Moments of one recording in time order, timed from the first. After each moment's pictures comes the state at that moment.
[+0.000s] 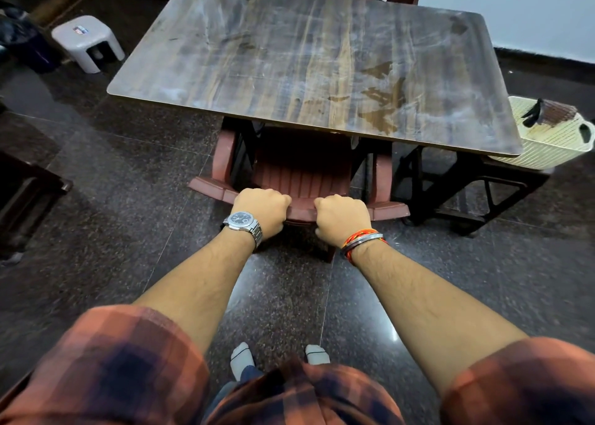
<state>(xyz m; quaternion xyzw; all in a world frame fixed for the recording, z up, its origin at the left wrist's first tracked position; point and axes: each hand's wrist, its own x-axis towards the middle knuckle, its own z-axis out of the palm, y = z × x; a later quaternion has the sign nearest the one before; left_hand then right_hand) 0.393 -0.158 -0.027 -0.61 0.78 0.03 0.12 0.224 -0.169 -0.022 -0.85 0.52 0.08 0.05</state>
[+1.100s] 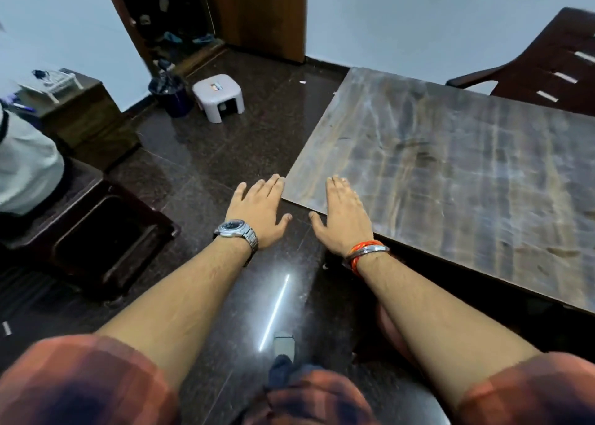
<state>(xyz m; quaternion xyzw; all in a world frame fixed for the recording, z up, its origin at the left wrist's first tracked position) 0.883 -0.329 0.002 -0.77 0.64 0.04 0.01 0.711 -0.401 -0.021 -0.87 0.46 -0.12 0.13</state>
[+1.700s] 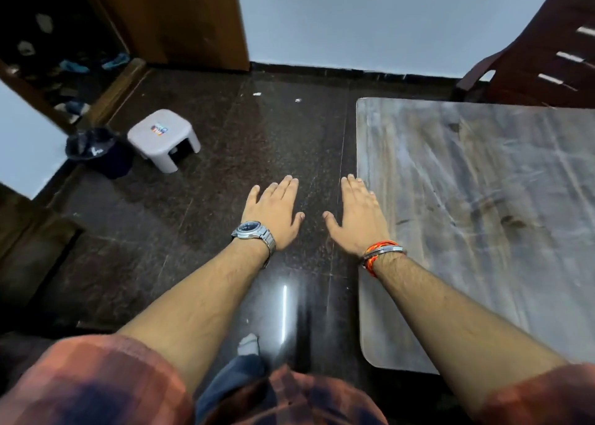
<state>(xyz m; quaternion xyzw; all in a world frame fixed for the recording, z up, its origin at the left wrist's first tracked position) 1.129 -0.671 -0.029 -0.68 0.73 0.08 0.03 0.946 -0.691 -0.050 -0.78 0.61 -0.10 0.12</state>
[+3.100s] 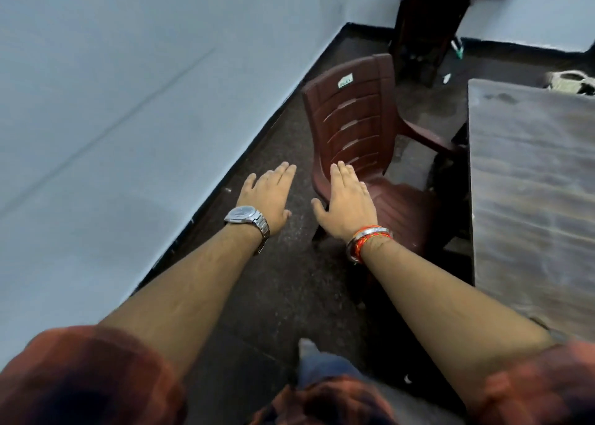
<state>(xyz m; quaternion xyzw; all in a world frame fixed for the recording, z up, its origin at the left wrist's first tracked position) 0.776 -1.692 0.054 -0.07 1.00 0.00 0.03 0.720 -1.532 0.028 -0.23 0.96 -0.18 -0.01</state>
